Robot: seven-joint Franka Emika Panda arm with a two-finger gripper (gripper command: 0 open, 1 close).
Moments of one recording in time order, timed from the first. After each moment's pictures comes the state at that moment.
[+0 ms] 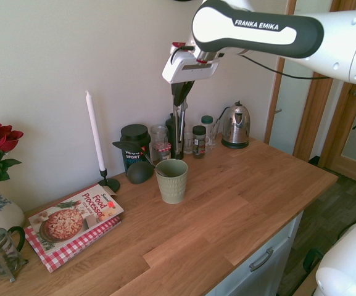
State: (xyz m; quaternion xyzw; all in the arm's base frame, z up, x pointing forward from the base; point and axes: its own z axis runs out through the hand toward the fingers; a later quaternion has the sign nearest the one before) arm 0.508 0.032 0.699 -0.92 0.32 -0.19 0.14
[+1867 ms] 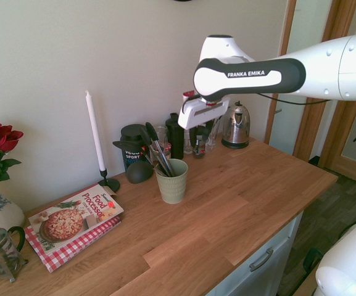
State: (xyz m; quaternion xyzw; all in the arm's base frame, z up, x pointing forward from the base) arm 0.475 -0.022 0.547 -0.93 0.36 -0.06 0.03
